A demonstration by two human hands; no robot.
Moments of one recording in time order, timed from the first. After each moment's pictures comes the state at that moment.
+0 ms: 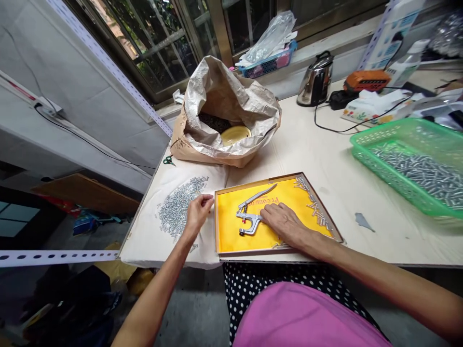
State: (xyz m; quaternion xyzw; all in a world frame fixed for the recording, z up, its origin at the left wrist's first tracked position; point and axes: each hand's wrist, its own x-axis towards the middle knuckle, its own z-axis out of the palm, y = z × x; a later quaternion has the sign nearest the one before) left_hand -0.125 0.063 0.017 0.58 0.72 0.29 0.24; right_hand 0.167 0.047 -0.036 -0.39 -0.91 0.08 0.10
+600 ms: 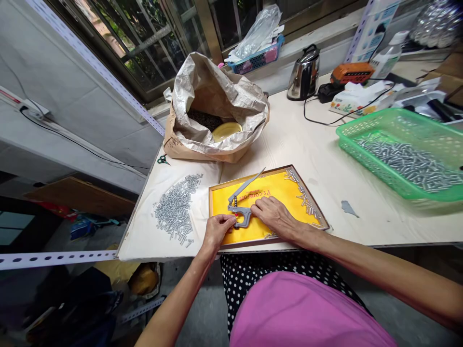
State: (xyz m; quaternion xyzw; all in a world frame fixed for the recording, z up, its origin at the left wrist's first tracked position) left_hand -0.048 0.005 -0.011 0.38 0.69 0.37 0.50; right_hand 0.168 0.045 -0.042 -0.33 -0.91 -0.08 0.22
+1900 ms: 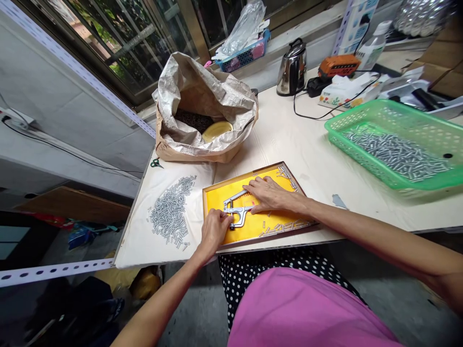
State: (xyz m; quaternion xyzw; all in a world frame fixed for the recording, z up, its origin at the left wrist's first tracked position) left_hand -0.033 0.017 0.013 0.60 0.75 0.09 0.28; right_hand 0.188 0.102 -0.014 -0.36 -0.92 0.15 0.07
